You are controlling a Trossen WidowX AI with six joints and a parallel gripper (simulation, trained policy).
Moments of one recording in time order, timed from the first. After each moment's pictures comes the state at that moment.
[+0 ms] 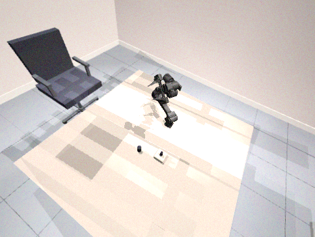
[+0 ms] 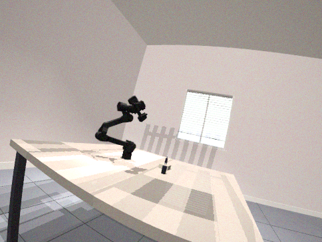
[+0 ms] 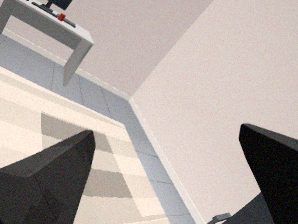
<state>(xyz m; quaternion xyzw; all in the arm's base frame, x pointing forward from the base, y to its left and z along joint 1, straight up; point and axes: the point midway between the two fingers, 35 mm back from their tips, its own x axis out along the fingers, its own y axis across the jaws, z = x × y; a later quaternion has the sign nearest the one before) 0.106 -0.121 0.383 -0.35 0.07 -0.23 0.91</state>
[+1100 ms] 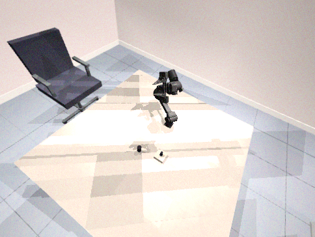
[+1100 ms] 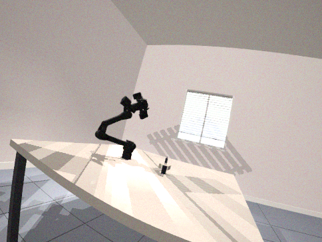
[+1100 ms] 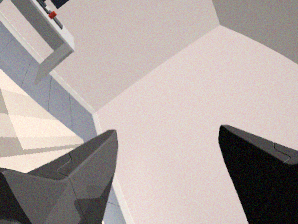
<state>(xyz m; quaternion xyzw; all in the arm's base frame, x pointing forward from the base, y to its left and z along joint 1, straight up) 0.111 -0.101 0.419 -0.49 0.04 -0.24 0.84</state>
